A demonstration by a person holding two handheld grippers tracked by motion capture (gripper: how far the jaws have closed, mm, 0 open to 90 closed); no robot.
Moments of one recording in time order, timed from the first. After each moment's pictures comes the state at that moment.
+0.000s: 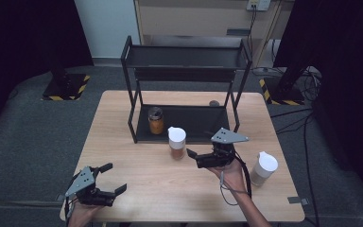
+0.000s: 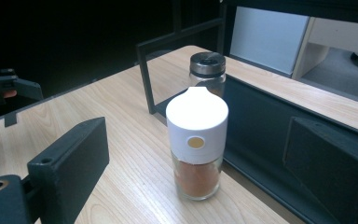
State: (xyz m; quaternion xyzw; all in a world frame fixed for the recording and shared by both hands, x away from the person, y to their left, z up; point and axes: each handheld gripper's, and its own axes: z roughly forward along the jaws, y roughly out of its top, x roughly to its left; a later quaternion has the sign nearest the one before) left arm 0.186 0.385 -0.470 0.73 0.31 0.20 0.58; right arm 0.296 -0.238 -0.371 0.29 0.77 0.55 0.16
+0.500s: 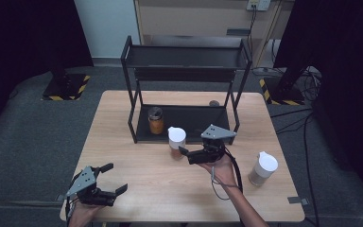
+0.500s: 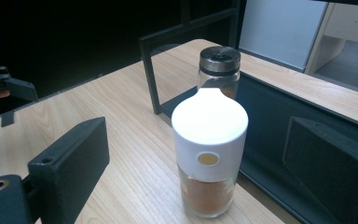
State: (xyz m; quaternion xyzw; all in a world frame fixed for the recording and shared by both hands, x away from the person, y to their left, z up) left arm 0.189 0.382 -0.469 0.73 0.31 0.20 0.57; right arm 0.318 -0.216 -0.379 0.29 0.78 0.54 0.15
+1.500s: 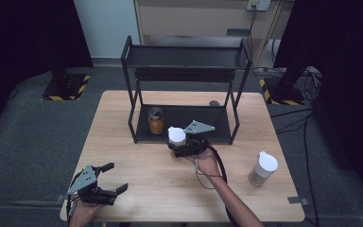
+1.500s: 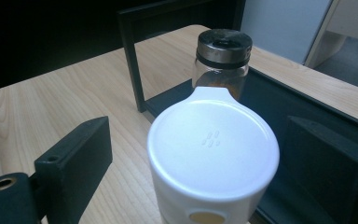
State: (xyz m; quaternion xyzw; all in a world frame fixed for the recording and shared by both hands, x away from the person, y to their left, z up) left arm 0.193 0.384 -0.472 0.73 0.31 0.19 0.57; right arm 0.356 -0.169 -0.406 0.27 0.79 0.52 0.16
